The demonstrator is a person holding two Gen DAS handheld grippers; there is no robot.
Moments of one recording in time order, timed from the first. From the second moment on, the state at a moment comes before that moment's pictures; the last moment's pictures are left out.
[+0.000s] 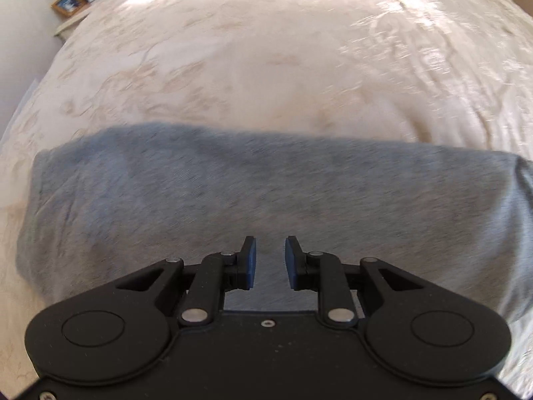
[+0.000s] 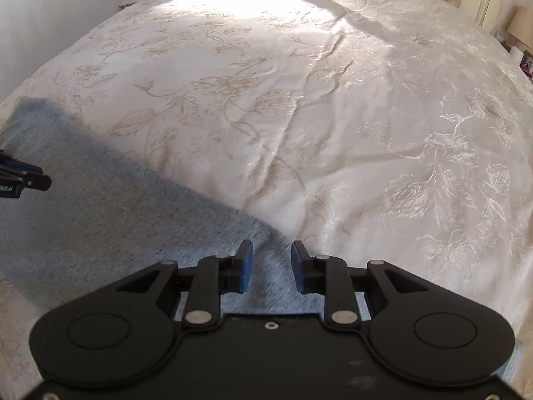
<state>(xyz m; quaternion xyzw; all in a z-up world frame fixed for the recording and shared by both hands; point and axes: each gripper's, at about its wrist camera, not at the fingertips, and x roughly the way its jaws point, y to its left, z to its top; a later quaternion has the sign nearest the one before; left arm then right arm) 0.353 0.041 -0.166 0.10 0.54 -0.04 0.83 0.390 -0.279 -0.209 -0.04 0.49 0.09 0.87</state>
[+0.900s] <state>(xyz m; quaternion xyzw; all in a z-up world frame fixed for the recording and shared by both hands) 0.389 0.180 -0.195 0.15 0.57 -0.02 0.81 0.291 -0.065 -0.198 0.14 0.53 0.16 0.82</state>
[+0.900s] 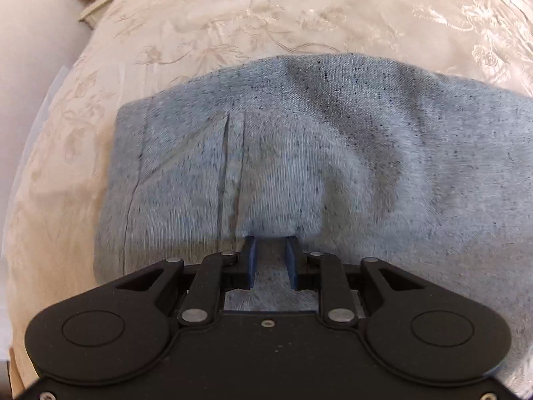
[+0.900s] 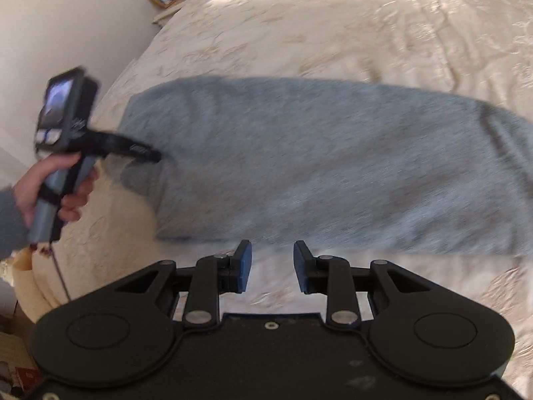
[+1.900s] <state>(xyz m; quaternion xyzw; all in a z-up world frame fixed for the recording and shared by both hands) 0.410 0.286 -0.161 0.07 0.63 -0.07 0.77 0.343 0.075 -0.214 0.05 0.52 0.20 0.83</state>
